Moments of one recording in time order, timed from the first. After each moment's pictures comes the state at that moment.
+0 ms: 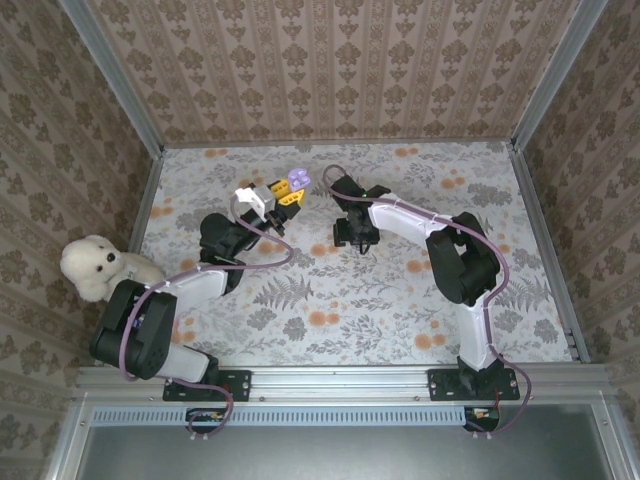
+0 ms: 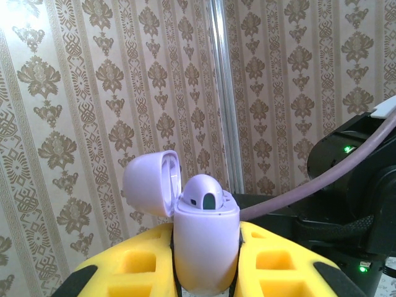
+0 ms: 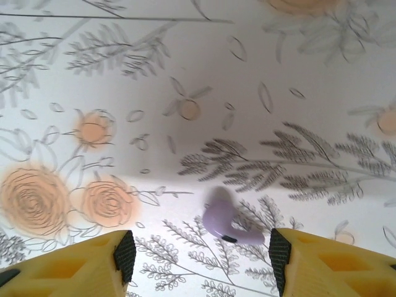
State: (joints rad) left arm -0.43 1.42 0.58 1.18 0.57 -0.04; right arm 0.57 2.05 1.56 -0.79 0.07 0.49
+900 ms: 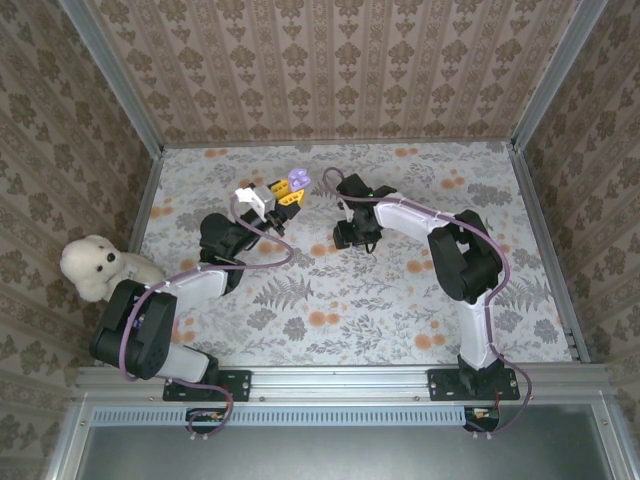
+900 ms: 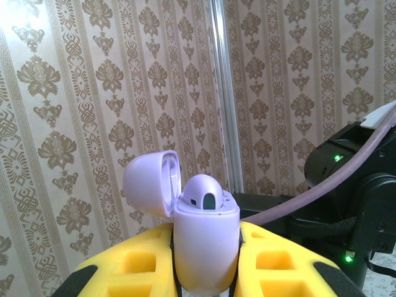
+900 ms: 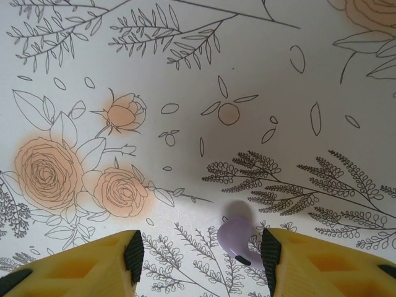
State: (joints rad) left arm -0.43 1.42 0.58 1.18 0.57 -0.04; right arm 0.54 2.06 1.52 -0.73 -0.06 0.31
